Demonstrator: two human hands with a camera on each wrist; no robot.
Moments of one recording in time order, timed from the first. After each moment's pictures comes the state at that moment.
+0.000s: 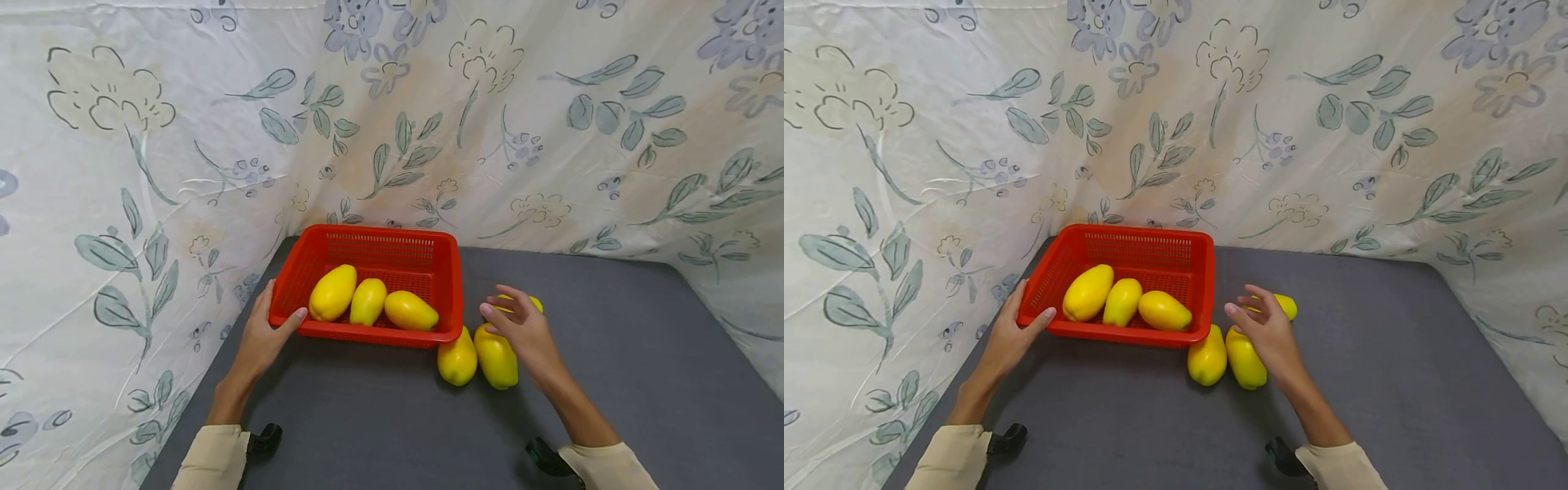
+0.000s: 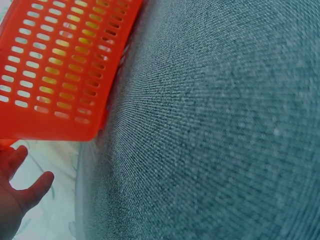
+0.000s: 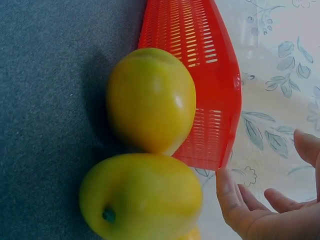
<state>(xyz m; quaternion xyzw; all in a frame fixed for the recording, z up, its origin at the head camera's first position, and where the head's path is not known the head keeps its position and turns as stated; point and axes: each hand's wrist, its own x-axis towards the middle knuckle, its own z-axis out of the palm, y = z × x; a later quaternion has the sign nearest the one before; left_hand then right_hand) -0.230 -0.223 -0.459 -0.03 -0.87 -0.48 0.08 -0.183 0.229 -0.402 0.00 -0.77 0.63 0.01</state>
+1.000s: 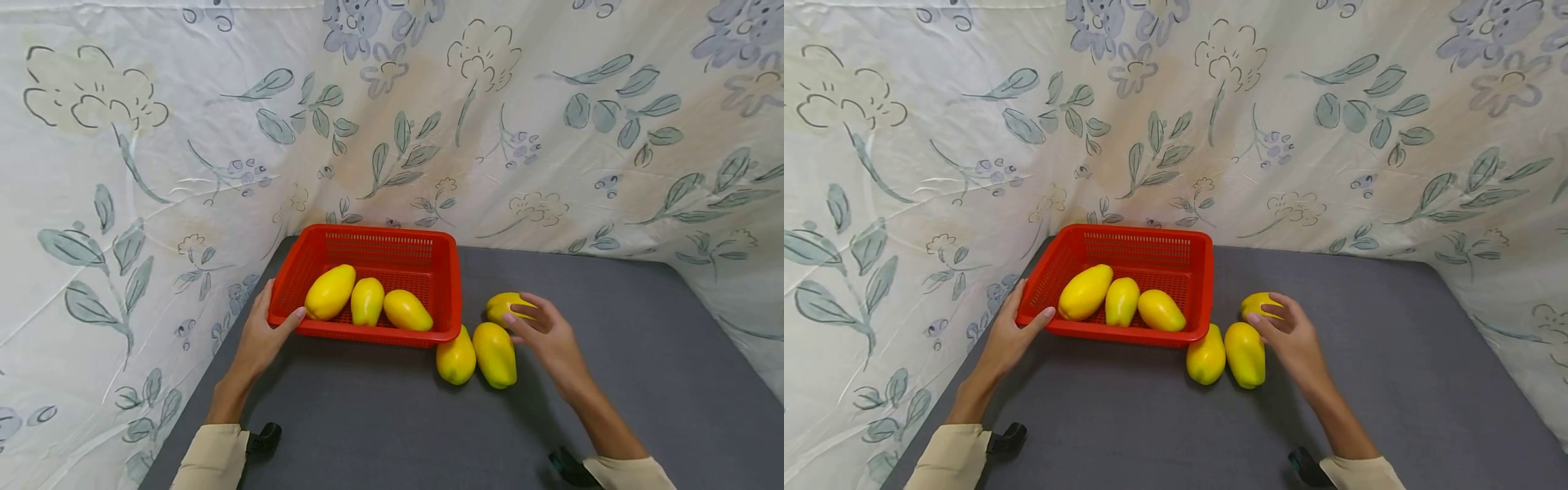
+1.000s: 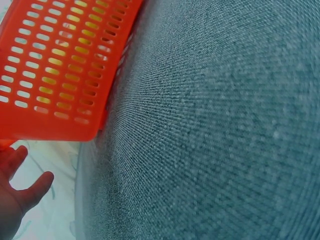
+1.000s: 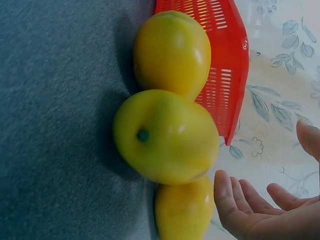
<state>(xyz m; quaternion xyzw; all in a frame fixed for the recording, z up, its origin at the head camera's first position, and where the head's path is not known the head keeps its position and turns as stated) -0.228 -0.222 -0.459 -0.03 -0.87 -0.48 0.09 -0.167 0.262 -0.415 0.00 -0.80 0.59 0.05</state>
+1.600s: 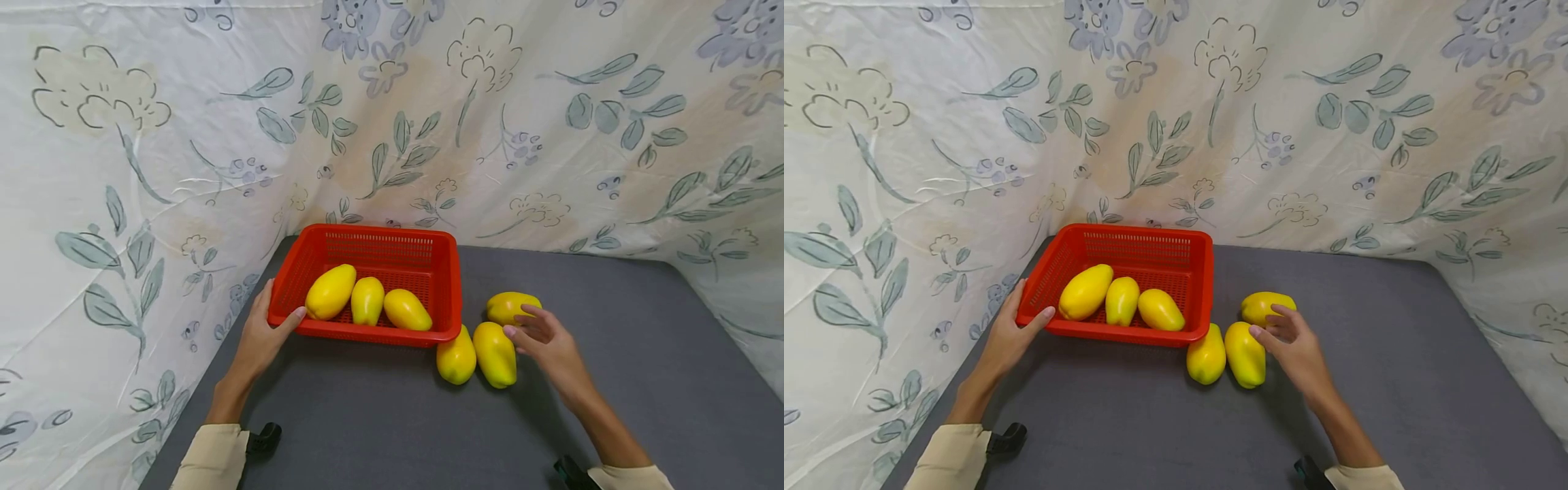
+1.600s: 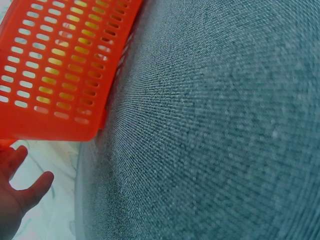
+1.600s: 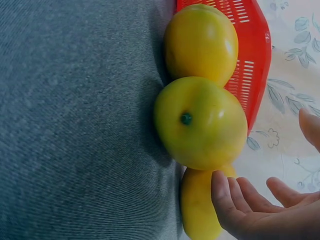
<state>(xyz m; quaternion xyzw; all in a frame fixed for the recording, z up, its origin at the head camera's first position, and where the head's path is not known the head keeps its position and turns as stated) -0.227 -0.218 -0.459 -0.02 -0.87 -0.48 0.08 -0.170 0.280 -0.431 -0.02 -0.83 0.56 0.00</state>
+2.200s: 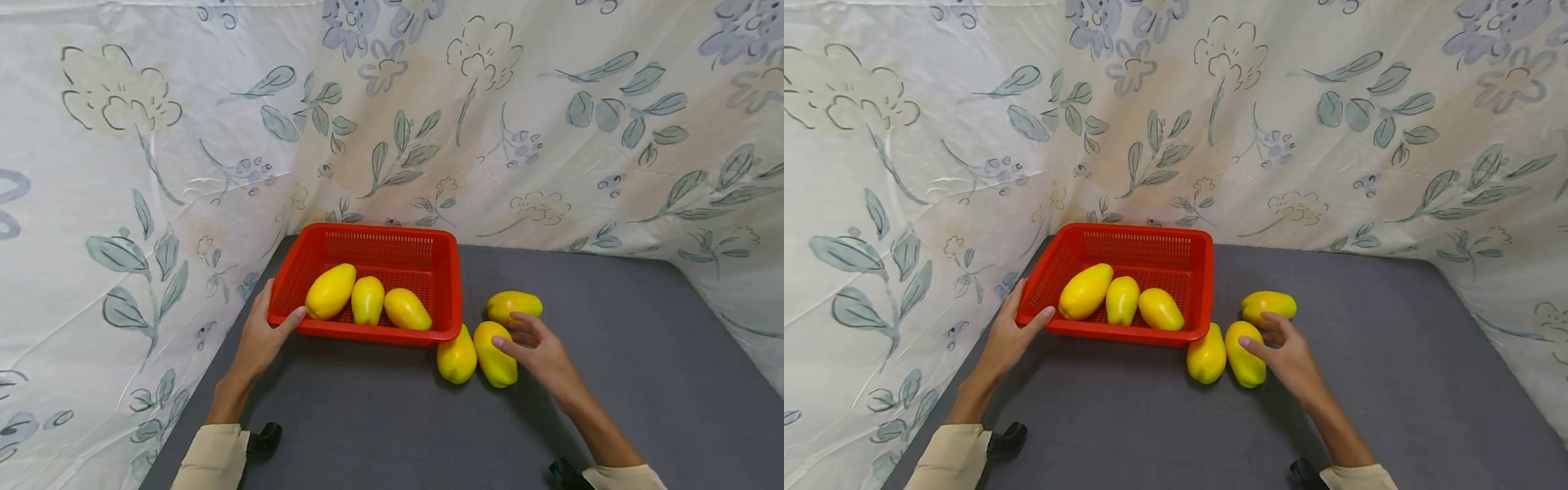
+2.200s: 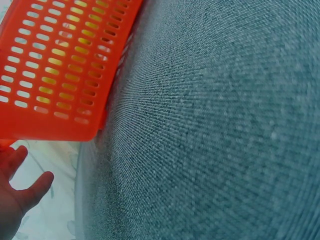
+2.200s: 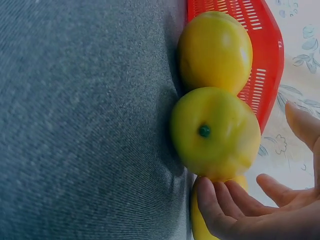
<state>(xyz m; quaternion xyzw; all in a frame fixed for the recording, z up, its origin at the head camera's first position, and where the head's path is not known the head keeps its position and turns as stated) -0.226 -0.217 -0.461 -0.03 -0.87 -0.48 0.09 -0.173 0.272 -0.441 -0.03 -0.85 0.53 -0.05</state>
